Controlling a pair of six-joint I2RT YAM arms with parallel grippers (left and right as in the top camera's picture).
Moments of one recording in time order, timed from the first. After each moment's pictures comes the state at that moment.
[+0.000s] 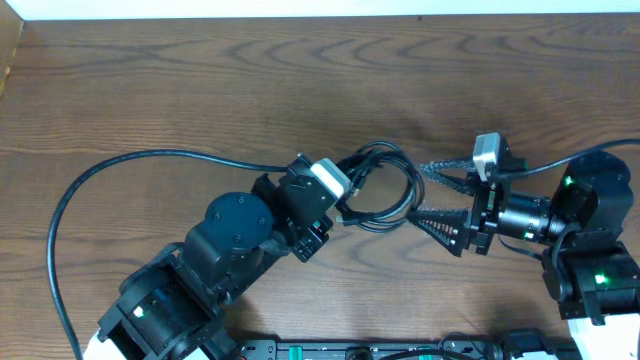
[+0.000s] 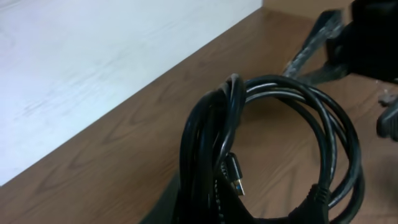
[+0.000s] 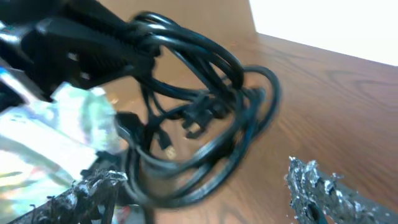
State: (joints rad) left arm -0.81 0.89 1.18 -0.68 -0.08 0.13; right arm 0.10 0.85 0.87 -0.40 -1.12 0.03
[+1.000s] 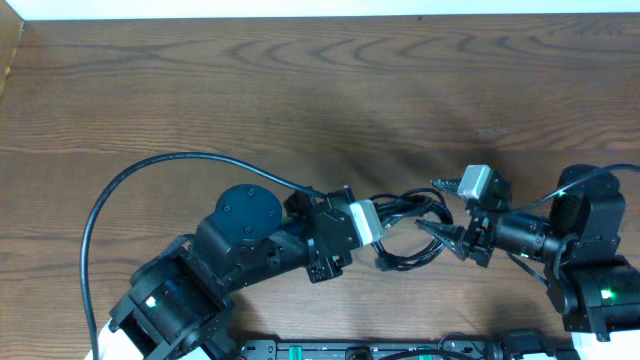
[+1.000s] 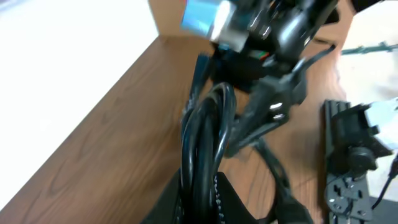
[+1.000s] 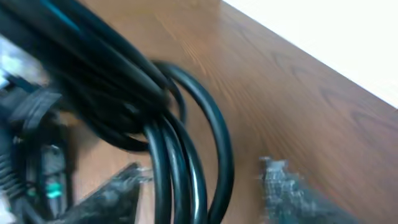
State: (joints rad) left arm -0.81 0.93 1.18 -0.62 0.36 0.31; right arm 0.10 0.80 0.87 -0.68 -0.90 -0.47
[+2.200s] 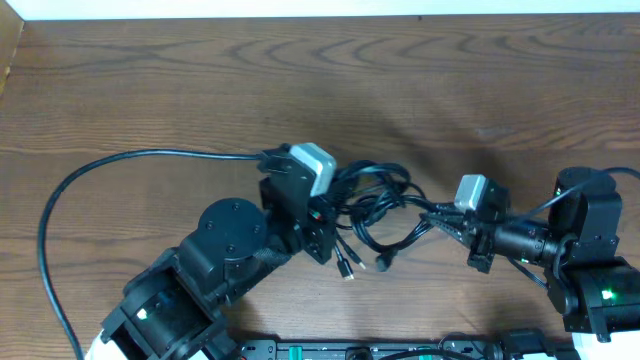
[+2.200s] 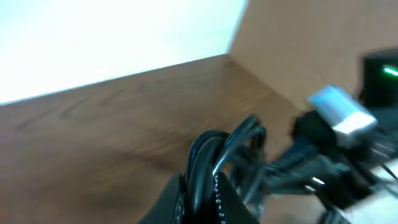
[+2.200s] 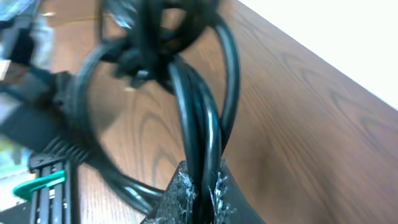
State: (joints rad) left arm -0.83 0.88 1.16 -0.55 -0.01 -0.32; right arm 0.10 0.80 0.87 -0.73 -0.98 -0.57
